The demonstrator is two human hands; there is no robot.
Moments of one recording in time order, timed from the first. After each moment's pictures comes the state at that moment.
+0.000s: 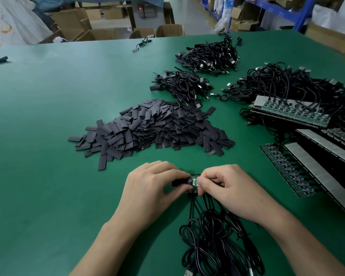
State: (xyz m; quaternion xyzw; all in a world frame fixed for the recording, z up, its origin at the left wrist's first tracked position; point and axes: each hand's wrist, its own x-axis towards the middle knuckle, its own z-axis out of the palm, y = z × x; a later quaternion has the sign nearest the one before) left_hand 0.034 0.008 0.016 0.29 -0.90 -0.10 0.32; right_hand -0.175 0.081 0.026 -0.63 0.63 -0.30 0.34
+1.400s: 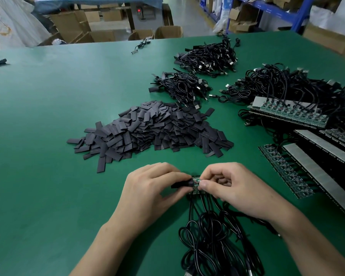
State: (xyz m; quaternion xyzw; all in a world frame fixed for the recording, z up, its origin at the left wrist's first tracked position) left_hand 0.033 0.005 0.014 0.25 -0.89 -0.10 0.36; right_hand -0.188 0.080 0.028 -0.62 0.59 -0.33 0.40
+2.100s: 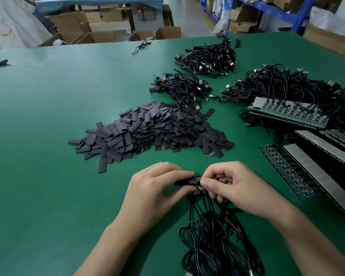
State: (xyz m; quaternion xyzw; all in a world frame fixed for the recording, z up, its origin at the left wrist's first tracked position) left_hand 0.029 0.008 0.013 0.26 -0.87 -0.16 0.38; right_hand -0.190 0.078 0.029 -0.59 0.59 -0.34 0.43
